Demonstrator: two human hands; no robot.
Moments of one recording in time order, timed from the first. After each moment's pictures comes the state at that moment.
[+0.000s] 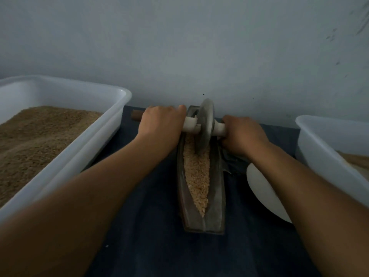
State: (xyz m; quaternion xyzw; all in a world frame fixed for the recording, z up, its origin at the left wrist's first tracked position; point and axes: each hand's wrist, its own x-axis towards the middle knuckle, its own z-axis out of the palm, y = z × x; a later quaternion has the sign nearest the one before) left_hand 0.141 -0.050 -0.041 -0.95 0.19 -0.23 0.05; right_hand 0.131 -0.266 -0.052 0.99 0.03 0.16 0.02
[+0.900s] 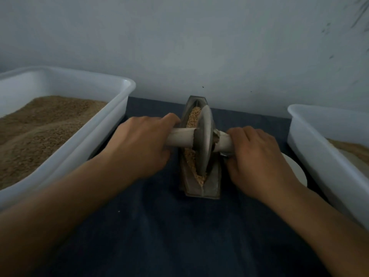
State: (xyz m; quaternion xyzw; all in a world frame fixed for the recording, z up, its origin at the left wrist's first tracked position) left_hand 0.037 0.004 -0.038 -0.94 0.26 -0.19 -0.09; right_hand -0.013 -0.245 -0.060 0.95 0.12 0.27 0.02
